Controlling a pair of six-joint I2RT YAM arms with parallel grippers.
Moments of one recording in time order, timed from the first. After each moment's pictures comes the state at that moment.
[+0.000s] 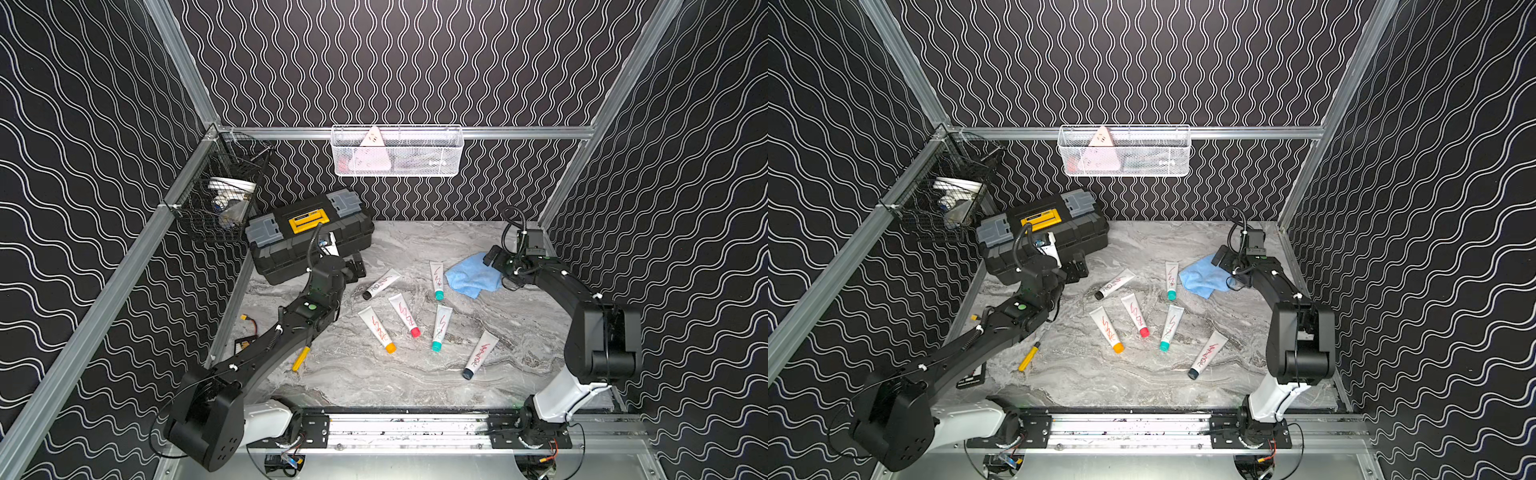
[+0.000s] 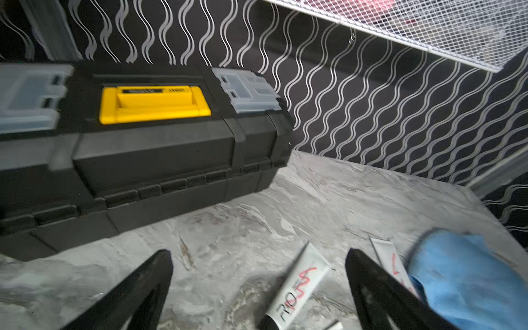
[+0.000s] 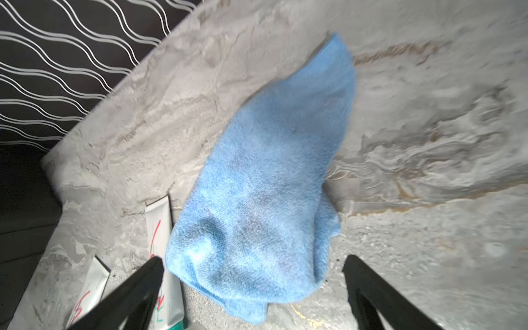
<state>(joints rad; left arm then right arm) -0.40 1.28 0.85 0.09 -0.36 -0.43 0.00 1.75 1.24 -0.40 -0.09 0.53</state>
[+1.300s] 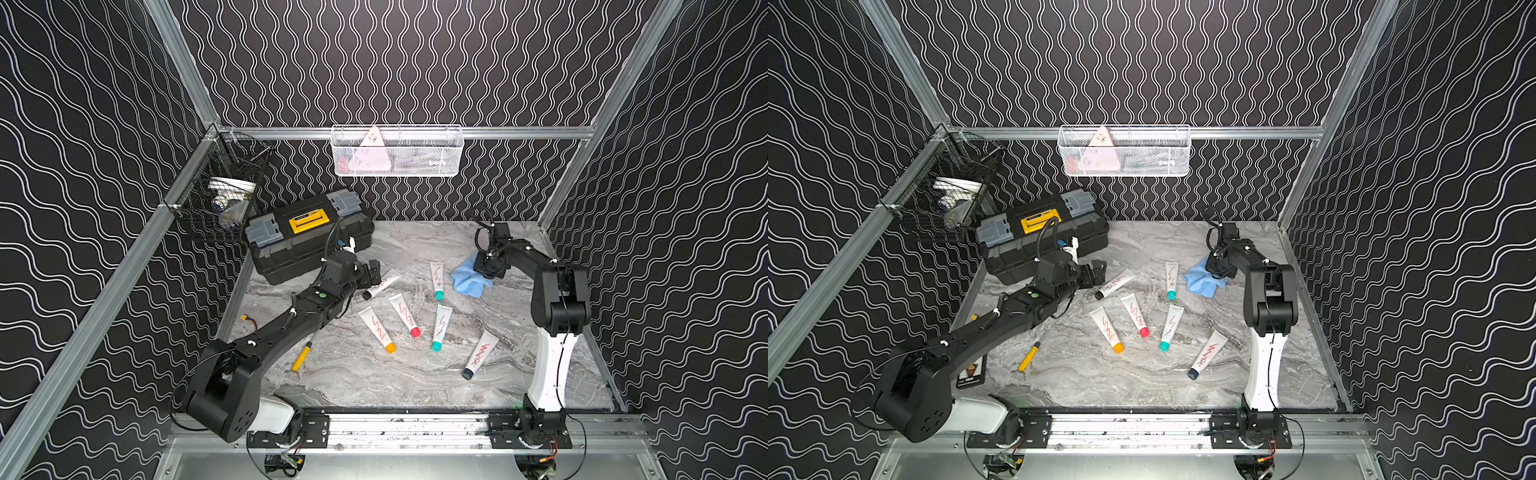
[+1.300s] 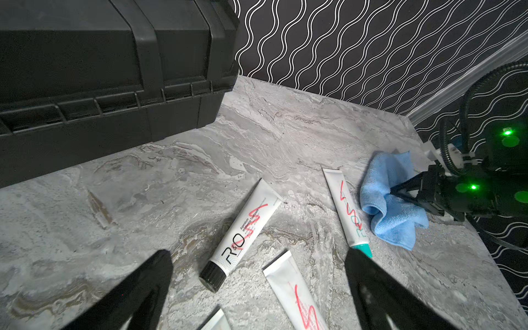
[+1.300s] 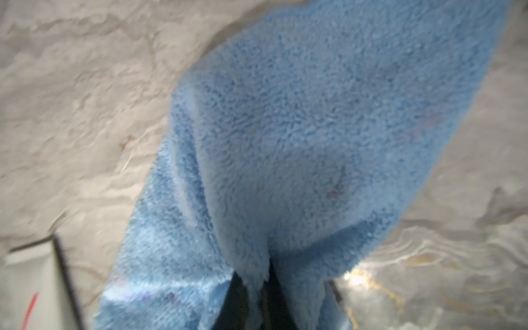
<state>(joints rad) -0.40 1.40 0.90 0.00 -0.11 -0.50 0.06 2.15 1.61 -0.63 -0.03 0.42</state>
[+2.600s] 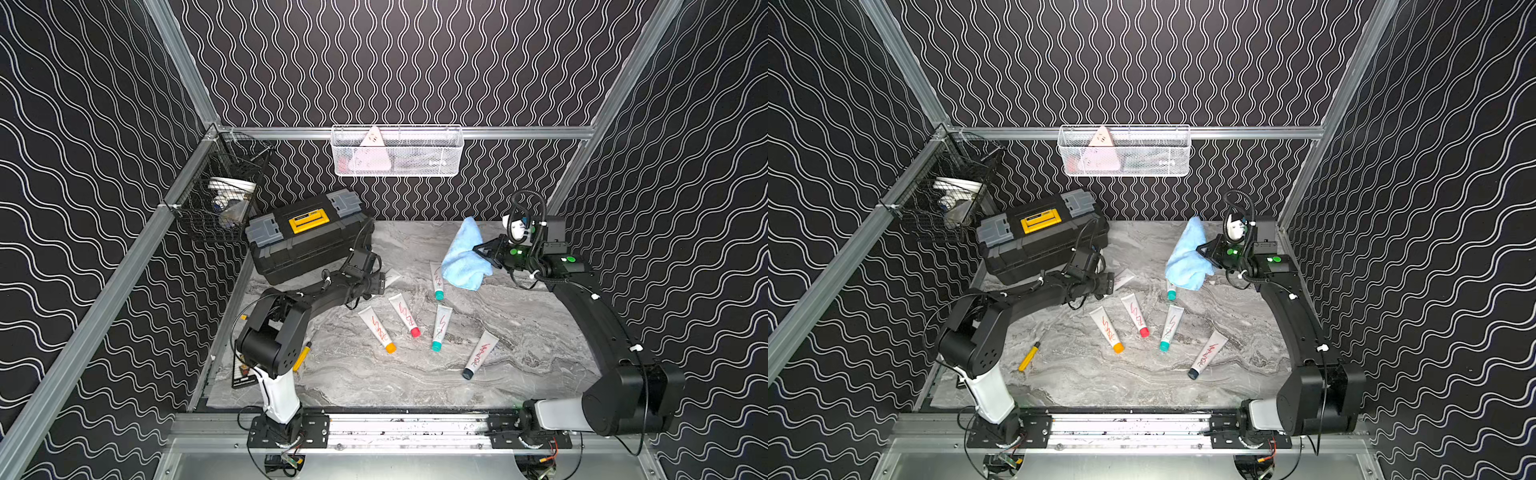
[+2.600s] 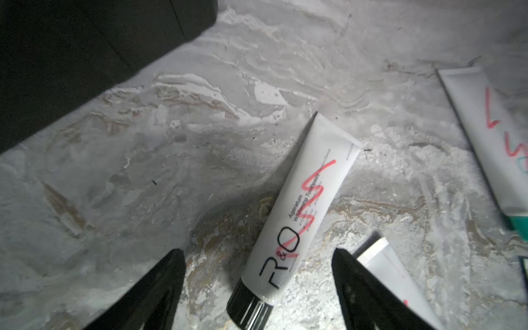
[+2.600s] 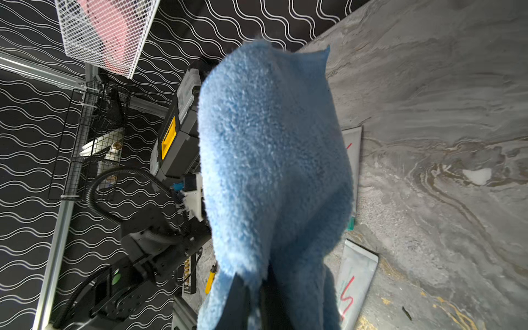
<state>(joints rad) -0.39 1.83 1.13 -0.20 -0.12 -0.29 0.07 1.39 1.27 -0.53 -0.60 0.62</state>
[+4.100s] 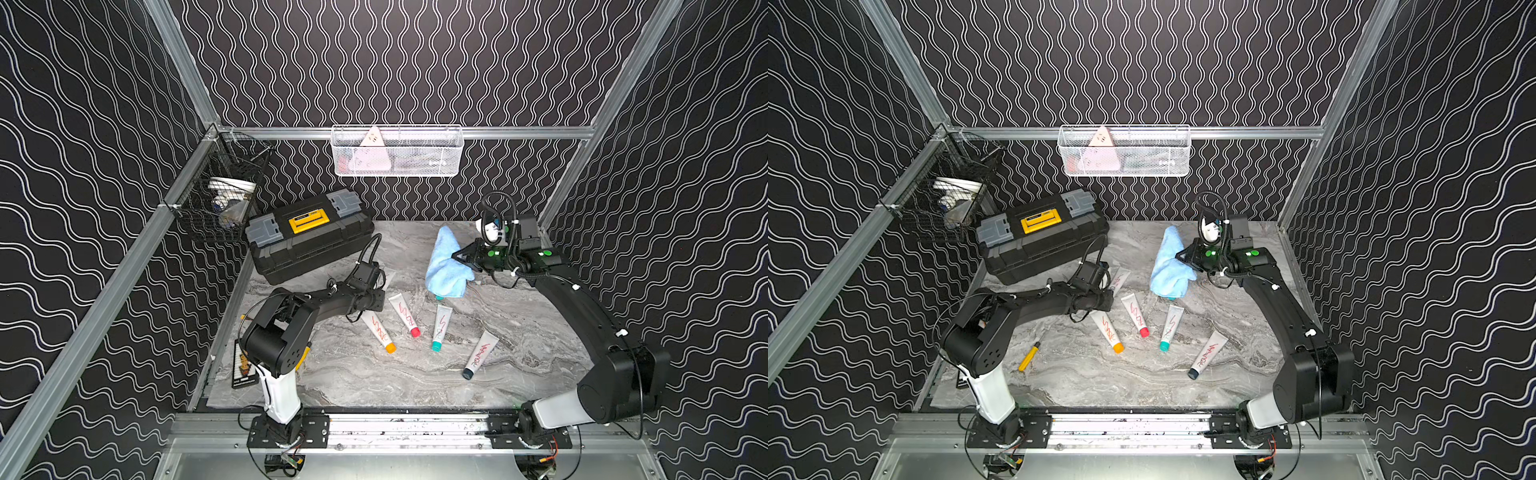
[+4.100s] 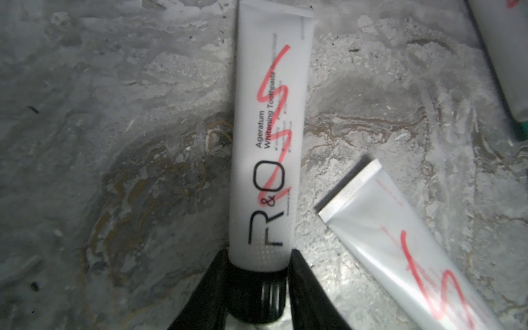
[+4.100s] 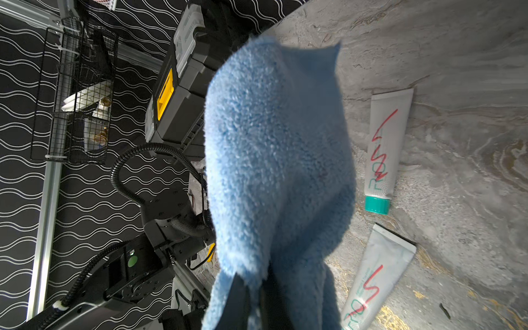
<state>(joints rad) -0.44 1.83 1.03 -0.18 -0.01 -0.29 0.22 1.48 1.34 -0.58 -0.58 0.60</state>
